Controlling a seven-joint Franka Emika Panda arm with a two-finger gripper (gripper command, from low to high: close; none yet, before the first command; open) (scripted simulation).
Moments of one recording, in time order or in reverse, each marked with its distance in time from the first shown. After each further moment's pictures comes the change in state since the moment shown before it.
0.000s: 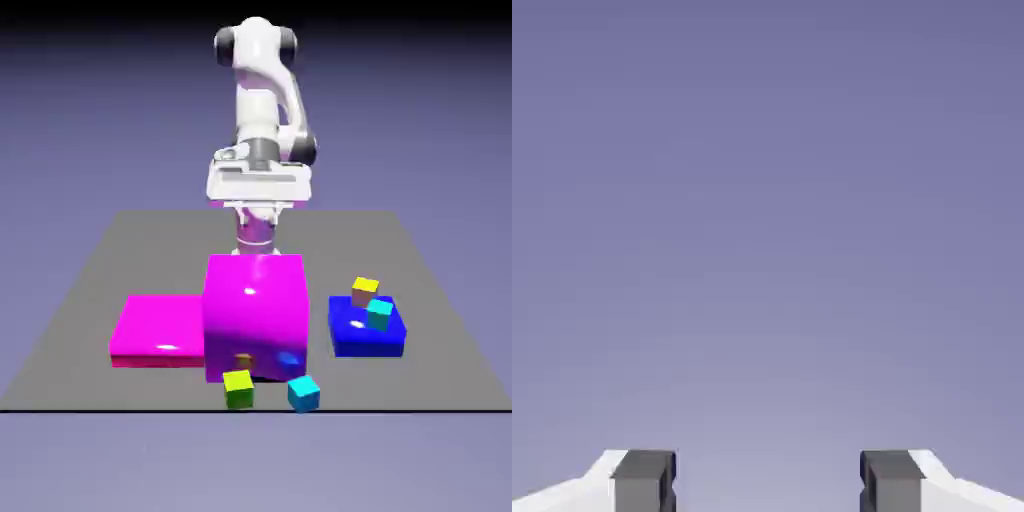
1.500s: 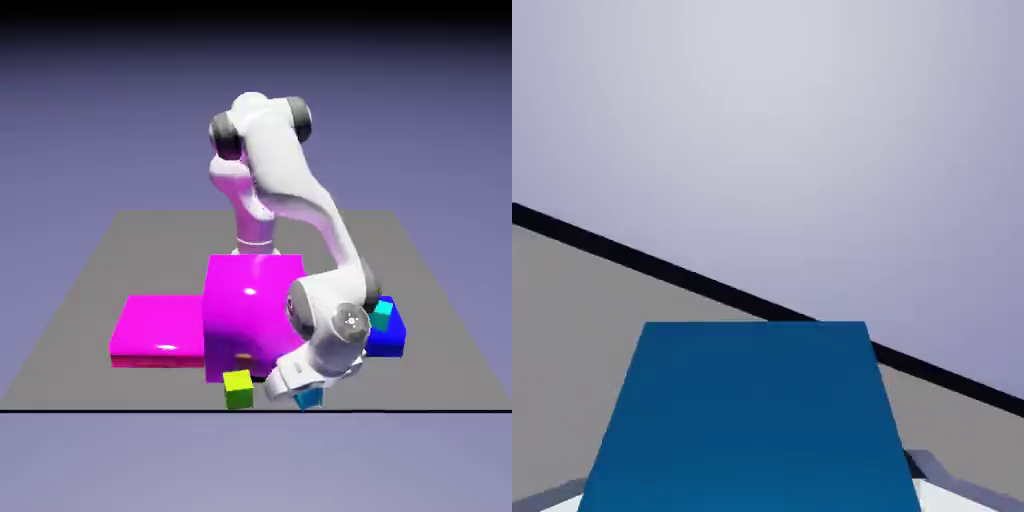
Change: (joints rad) arm -0.057 1.174 0.324 1.014 -0.272 -1.113 0.021
